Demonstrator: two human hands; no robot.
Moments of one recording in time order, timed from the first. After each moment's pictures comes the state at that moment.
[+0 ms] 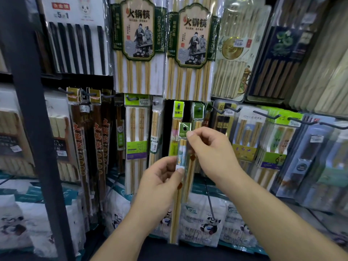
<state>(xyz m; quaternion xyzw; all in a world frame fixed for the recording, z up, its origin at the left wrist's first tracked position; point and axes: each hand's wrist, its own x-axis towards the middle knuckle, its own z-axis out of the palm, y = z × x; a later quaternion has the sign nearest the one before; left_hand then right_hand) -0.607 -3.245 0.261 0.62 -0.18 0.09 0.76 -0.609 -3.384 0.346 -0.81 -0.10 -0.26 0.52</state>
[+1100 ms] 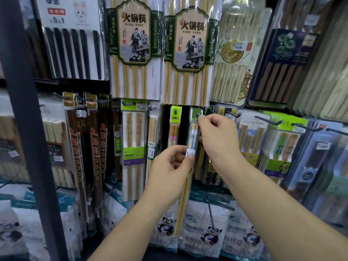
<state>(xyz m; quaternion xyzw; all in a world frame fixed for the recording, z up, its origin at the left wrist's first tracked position) -0.582 -3.277 0.296 0.66 -0.19 0.13 0.71 -0.569 -3.396 0.375 -0.75 -0.02 -0.35 0.56</state>
